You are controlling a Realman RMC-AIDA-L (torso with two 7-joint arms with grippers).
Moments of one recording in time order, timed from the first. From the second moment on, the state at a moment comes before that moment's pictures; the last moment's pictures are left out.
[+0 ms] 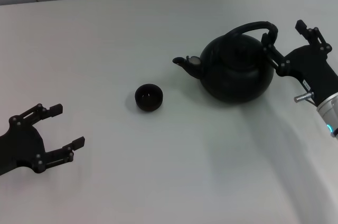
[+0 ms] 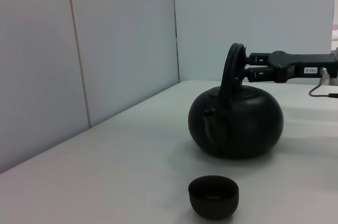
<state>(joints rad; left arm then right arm) -0.38 -2.06 0.40 0.46 2.12 1.61 -0.73 0.38 2.08 0.26 0.16 -1.83 -1.29 0.03</state>
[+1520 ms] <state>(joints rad) -0.37 -2.06 0.40 0.46 2.10 1.60 -0.75 0.41 2.08 0.26 0.15 -1.83 -1.26 0.10</state>
